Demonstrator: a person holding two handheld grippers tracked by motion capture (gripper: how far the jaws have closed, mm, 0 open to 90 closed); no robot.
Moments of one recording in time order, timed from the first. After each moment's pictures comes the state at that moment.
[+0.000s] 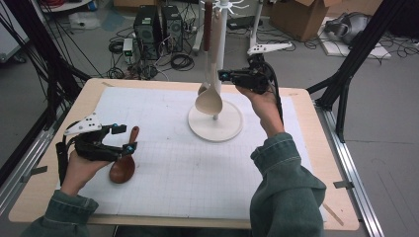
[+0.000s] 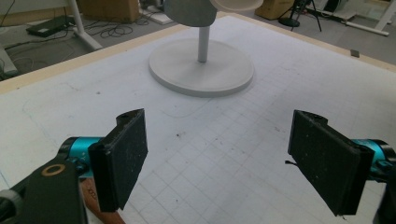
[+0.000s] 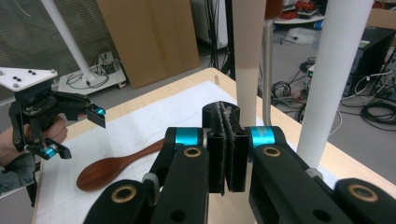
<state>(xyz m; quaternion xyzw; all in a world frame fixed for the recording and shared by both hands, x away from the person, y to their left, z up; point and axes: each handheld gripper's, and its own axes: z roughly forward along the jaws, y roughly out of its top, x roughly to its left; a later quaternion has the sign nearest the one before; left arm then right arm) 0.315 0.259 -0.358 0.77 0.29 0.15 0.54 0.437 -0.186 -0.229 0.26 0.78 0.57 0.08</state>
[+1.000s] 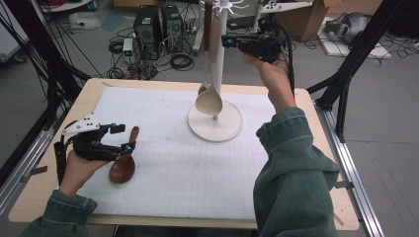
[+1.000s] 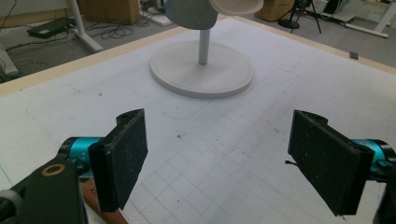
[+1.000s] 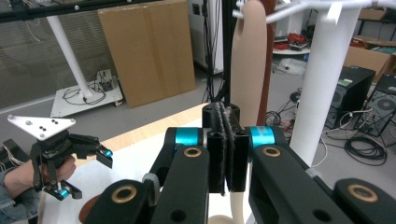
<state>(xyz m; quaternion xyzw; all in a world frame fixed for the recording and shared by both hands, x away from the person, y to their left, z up) 0.315 0.262 -0.355 0.77 0.29 0.15 0.55 0.437 -0.187 -0.143 0.24 0.76 0.59 0.12</state>
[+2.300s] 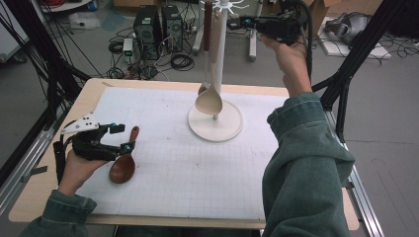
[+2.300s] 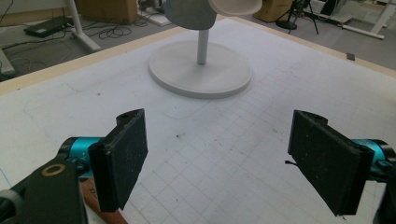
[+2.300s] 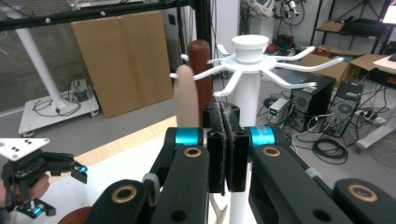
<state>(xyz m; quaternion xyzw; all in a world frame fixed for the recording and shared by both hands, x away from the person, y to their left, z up) 0.315 0.264 -0.354 0.77 0.29 0.15 0.55 0.445 -0.218 -0.108 0.27 0.75 0.59 0.16</state>
